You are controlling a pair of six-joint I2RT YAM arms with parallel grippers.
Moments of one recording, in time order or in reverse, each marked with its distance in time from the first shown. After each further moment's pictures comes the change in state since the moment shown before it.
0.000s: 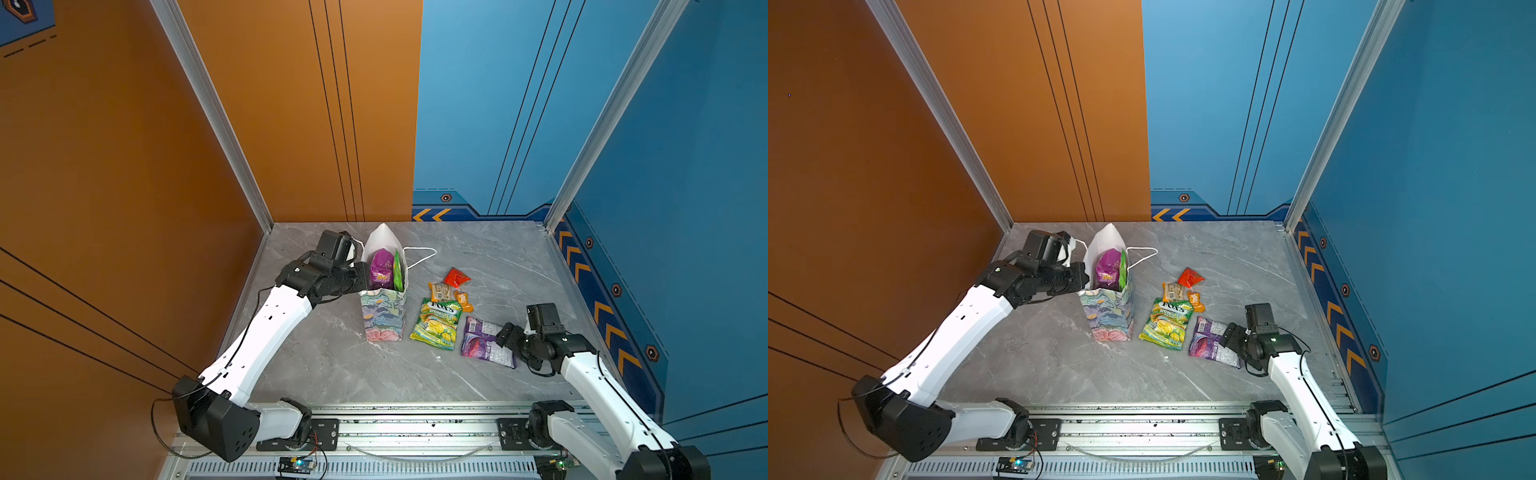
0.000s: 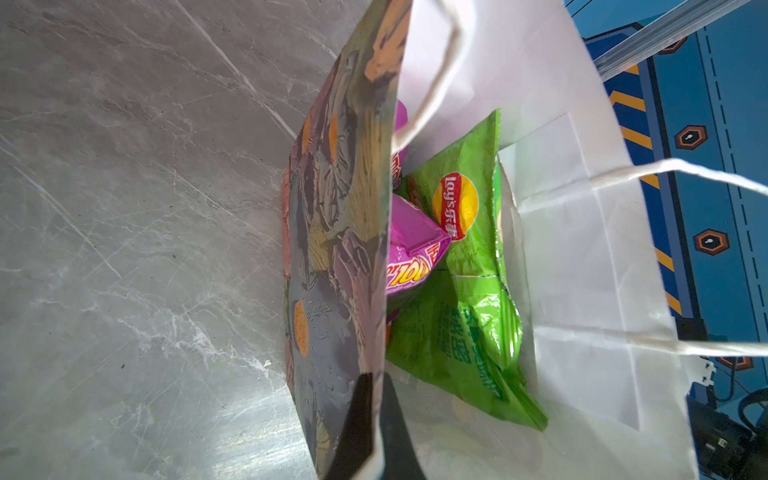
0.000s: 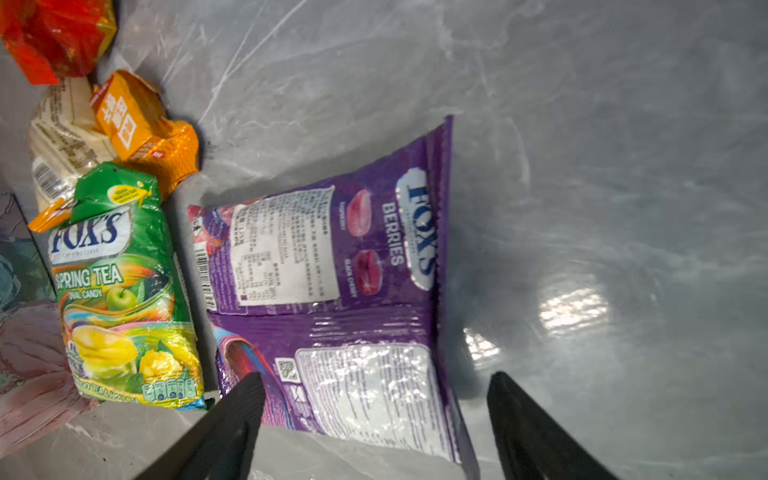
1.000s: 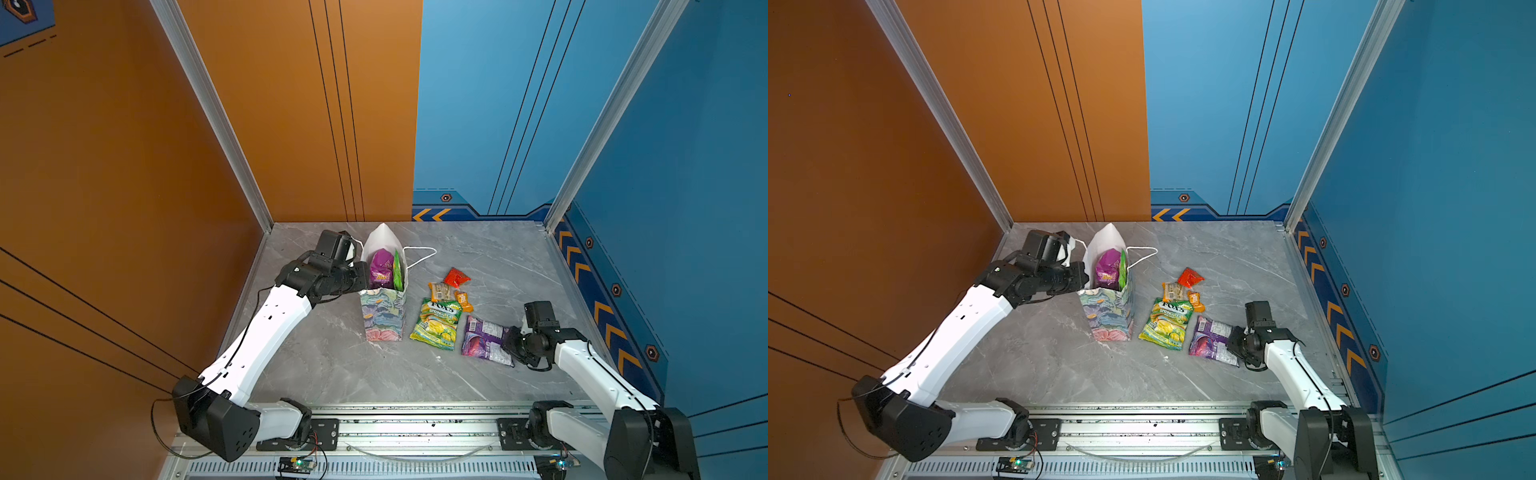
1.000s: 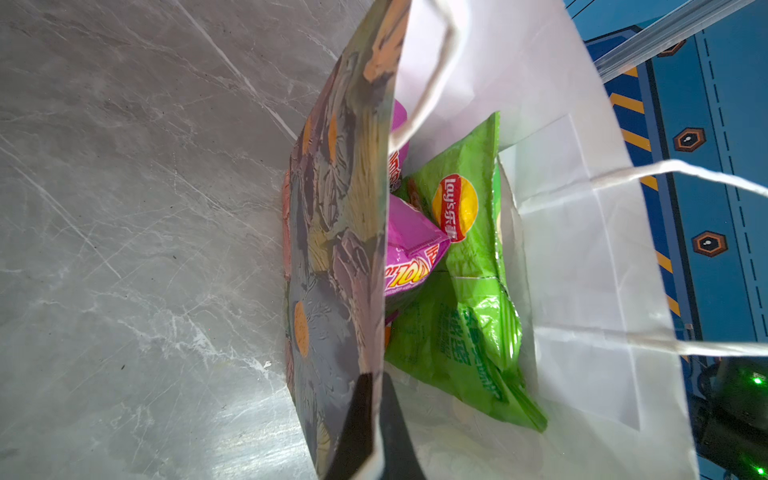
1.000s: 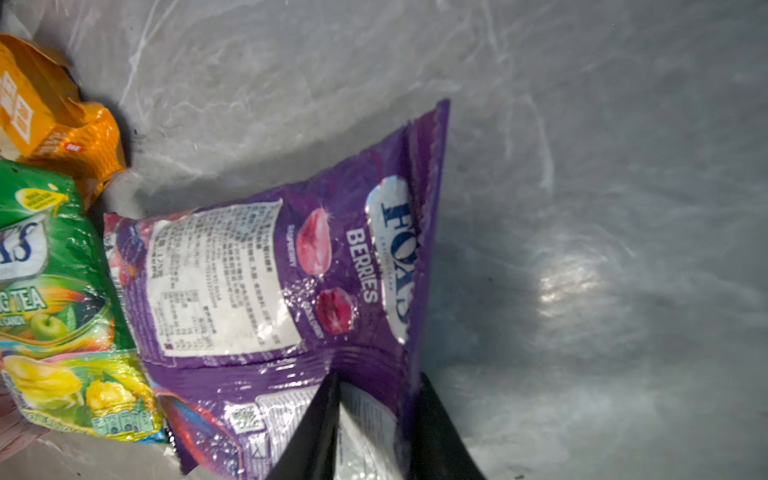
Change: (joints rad) left arm 0.005 0.000 0.000 0.002 0.003 0.000; right arm -0.019 0.150 -0.024 0.092 -0.048 -0.034
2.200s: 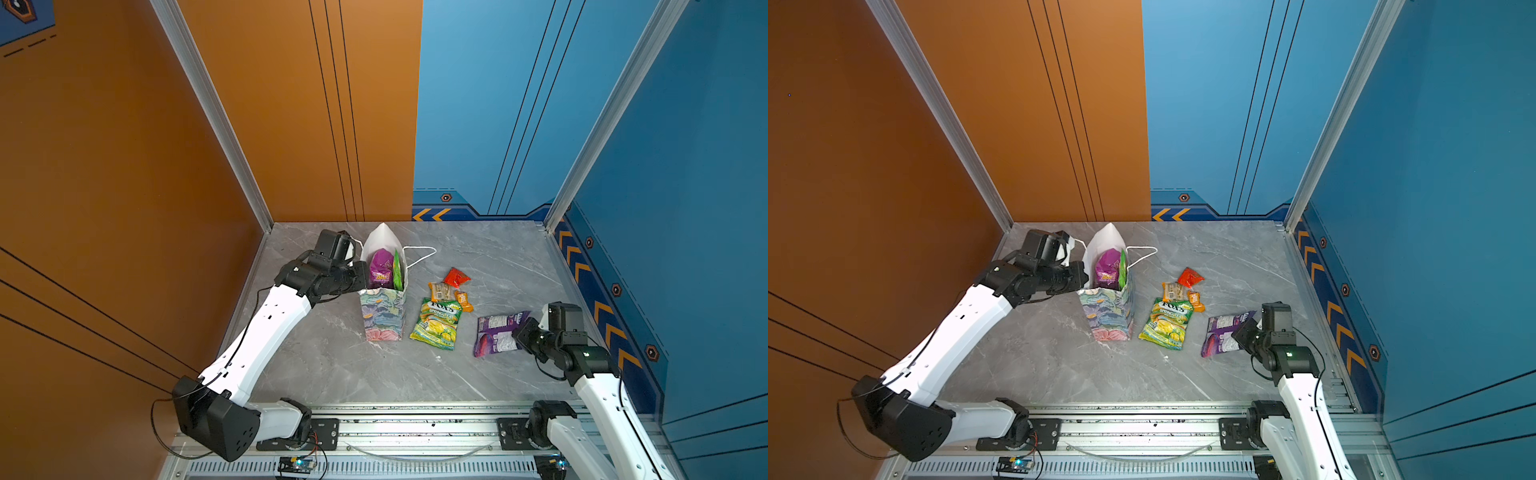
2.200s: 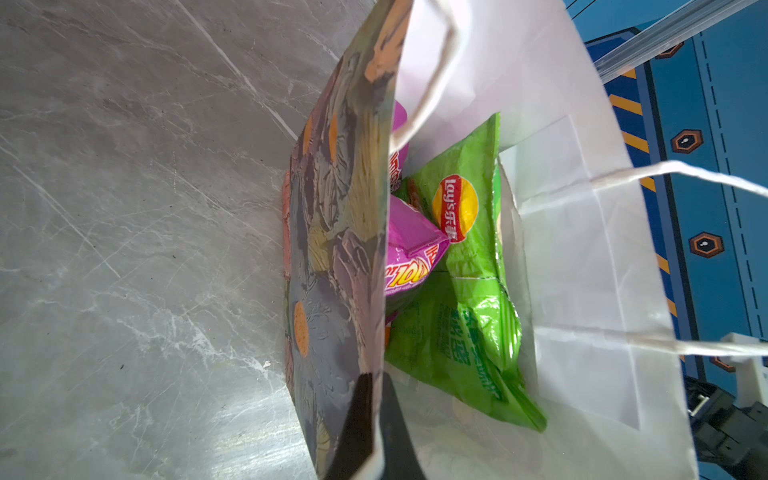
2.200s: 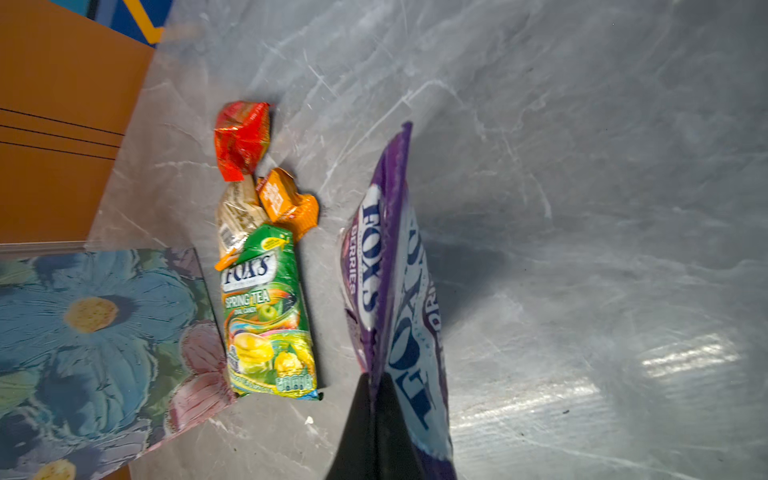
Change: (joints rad) left arm 0.008 0.000 0.000 0.000 0.008 0.000; right arm -0.036 -0.367 0.101 -0.127 -0.048 0.146
